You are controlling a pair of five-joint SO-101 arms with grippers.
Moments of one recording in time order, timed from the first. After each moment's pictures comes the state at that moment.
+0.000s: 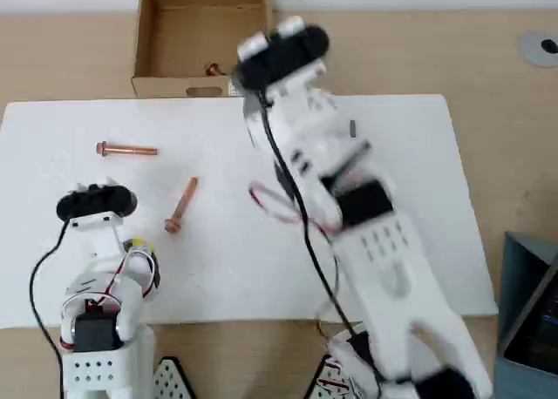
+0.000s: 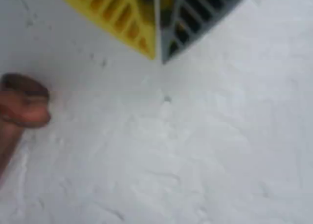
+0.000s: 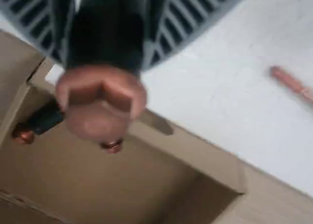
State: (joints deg) left arm -7.6 -104.4 92.8 66.5 -3.6; right arm -27.4 -31.2 26.2 37.0 -4.4
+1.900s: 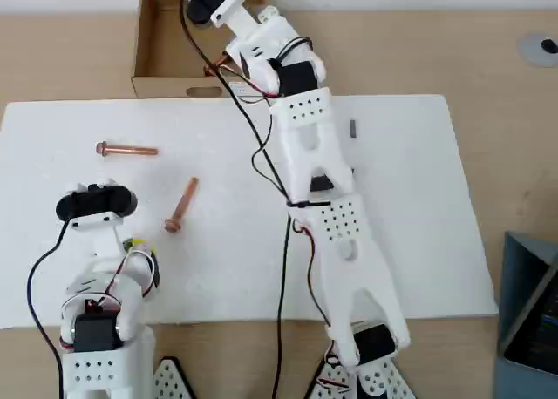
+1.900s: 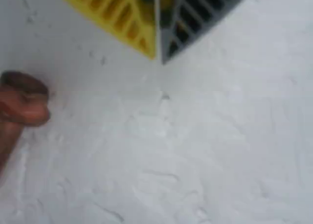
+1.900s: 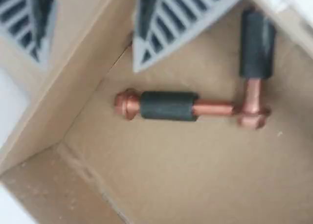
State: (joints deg) left arm -7.6 -104.4 93.1 66.5 -3.6; right arm -22.5 67.6 -92.7 61.5 21.5
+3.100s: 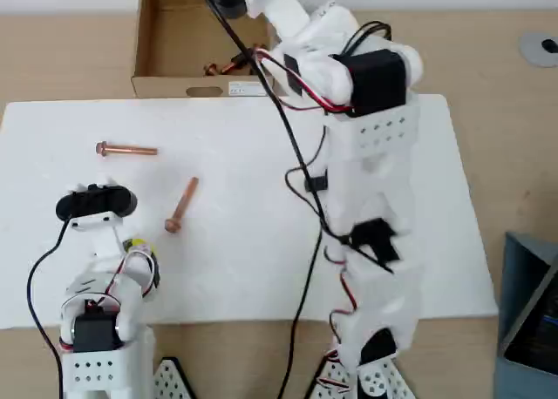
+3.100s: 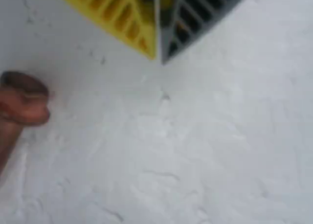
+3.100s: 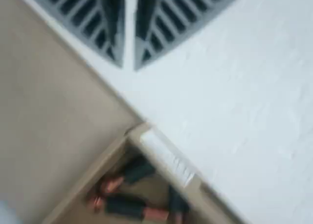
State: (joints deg) left arm -7.6 -104.4 93.1 66.5 -3.6; right arm -21.5 20.9 -71.8 101.2 18.8
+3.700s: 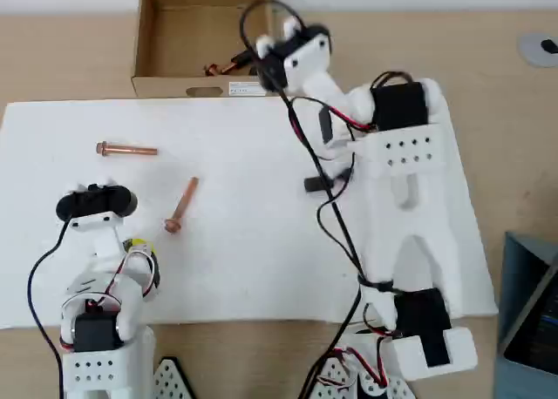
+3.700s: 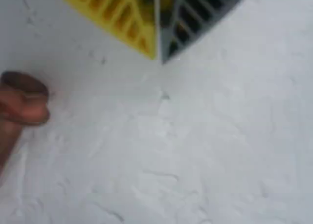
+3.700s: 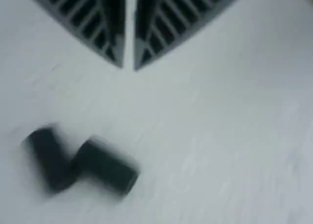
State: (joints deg) left arm -7.6 -104.4 93.1 66.5 -3.6; right arm -14.6 -6.5 -11.3 101.2 19.3
